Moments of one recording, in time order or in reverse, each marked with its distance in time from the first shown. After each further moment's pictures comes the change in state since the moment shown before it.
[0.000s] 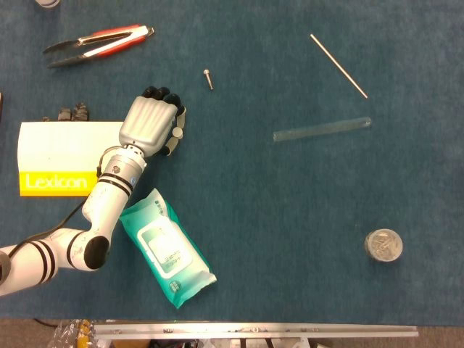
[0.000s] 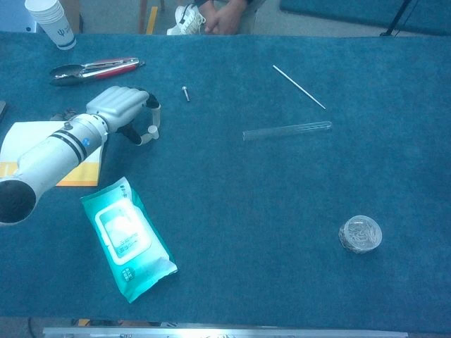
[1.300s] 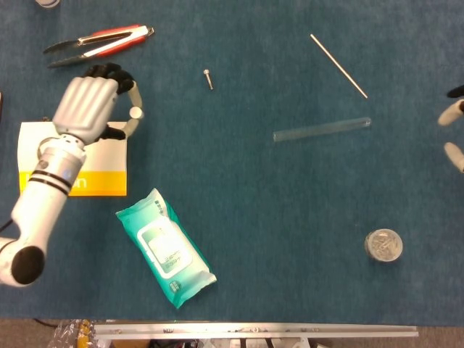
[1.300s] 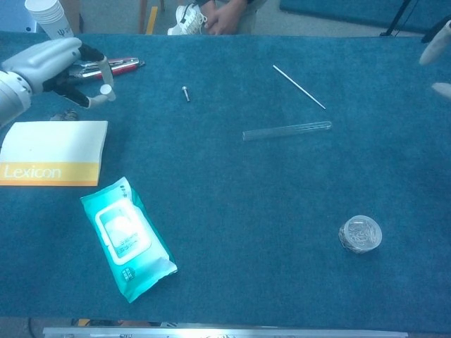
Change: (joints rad) left arm 0.116 0.410 -0.052 -0.406 0.039 0.074 -0.216; right arm 0.140 -0.048 0.049 -0.003 0.073 -0.158 -0.232
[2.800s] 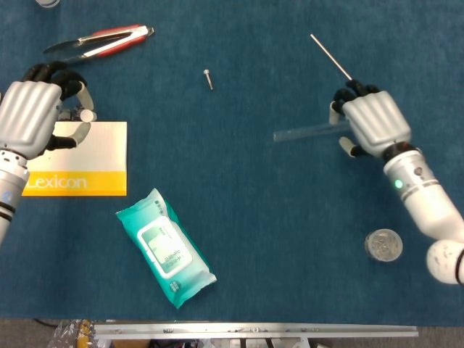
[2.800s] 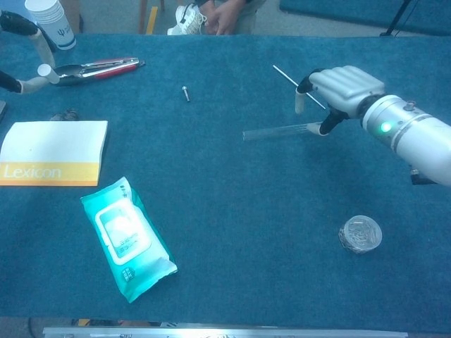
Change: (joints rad) left arm 0.114 0.256 0.047 -0.189 0.137 0.118 -0.079; right arm 0.420 -0.538 0.031 0.316 0.569 -0.205 -0.584
